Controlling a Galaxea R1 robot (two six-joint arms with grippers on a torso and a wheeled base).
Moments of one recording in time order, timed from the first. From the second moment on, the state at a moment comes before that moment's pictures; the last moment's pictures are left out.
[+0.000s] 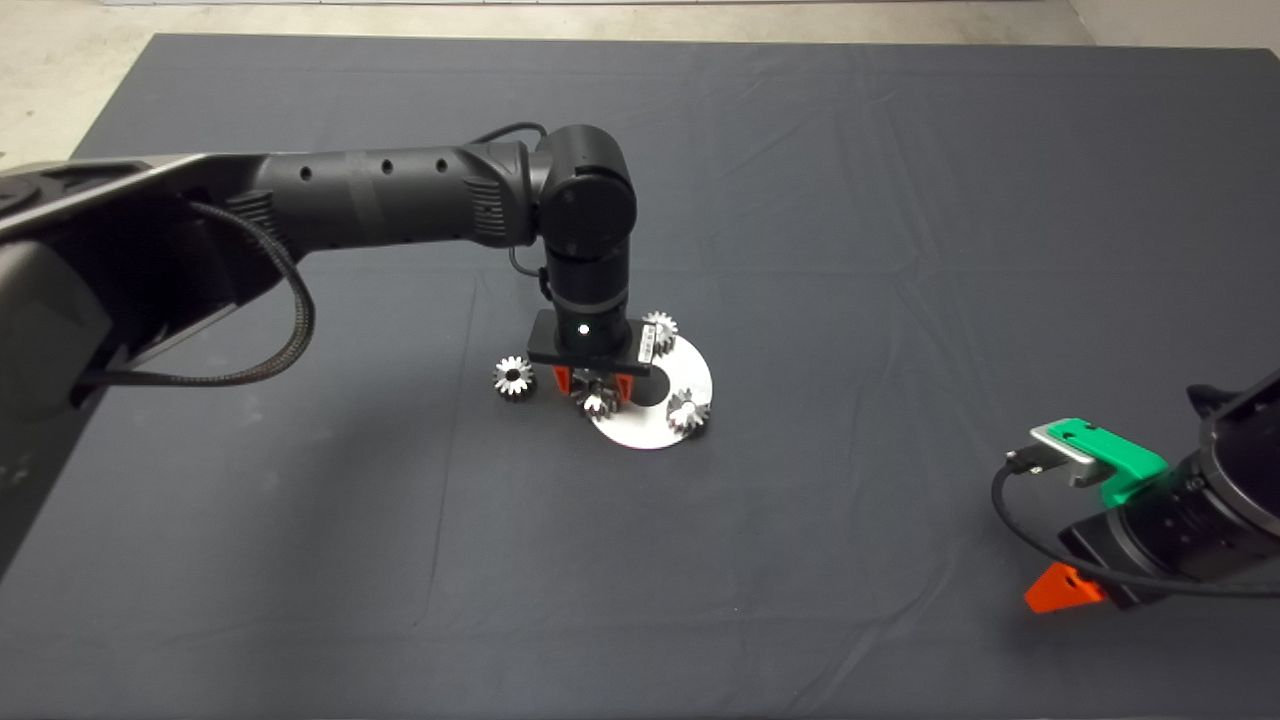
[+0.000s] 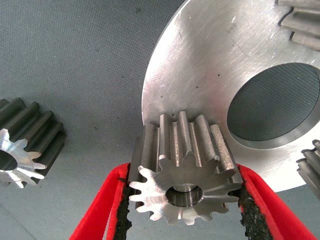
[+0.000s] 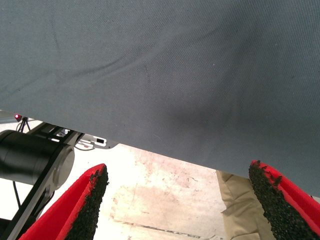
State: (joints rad) left arm -0.37 2.85 -1.42 0.21 1.52 -1.29; right arm 0.33 2.00 -0.51 -0.10 -1.53 1.24
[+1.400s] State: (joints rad) left arm -0.69 2.87 -1.47 0.10 1.52 -1.21; right arm 0.33 2.02 -0.53 -0.10 -1.53 1.25
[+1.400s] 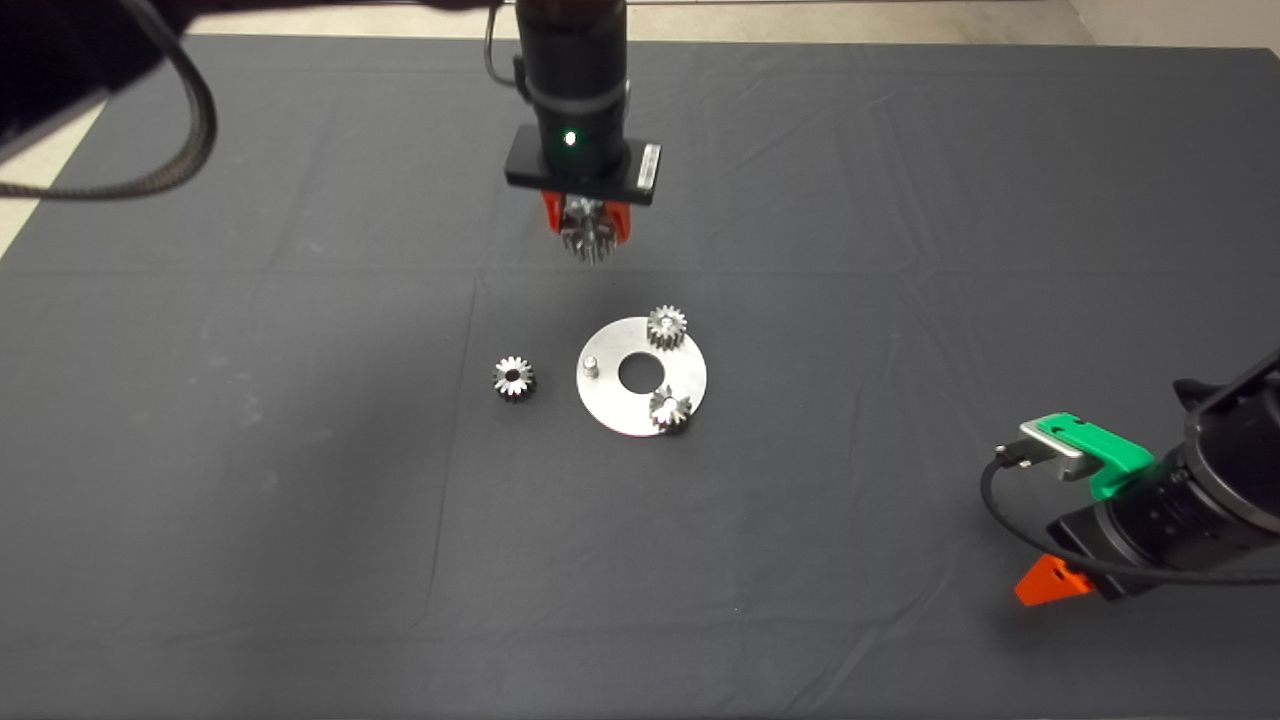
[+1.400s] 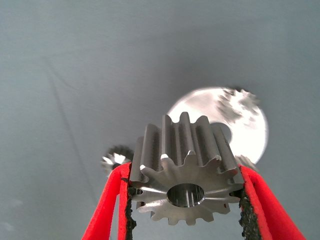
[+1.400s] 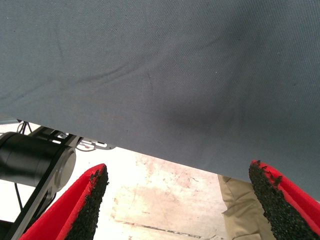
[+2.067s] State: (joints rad) left arm -0.50 2.87 -1.50 0.28 1.52 -1.21; right arm 0.33 2.05 -0.53 -0.10 -1.53 1.25
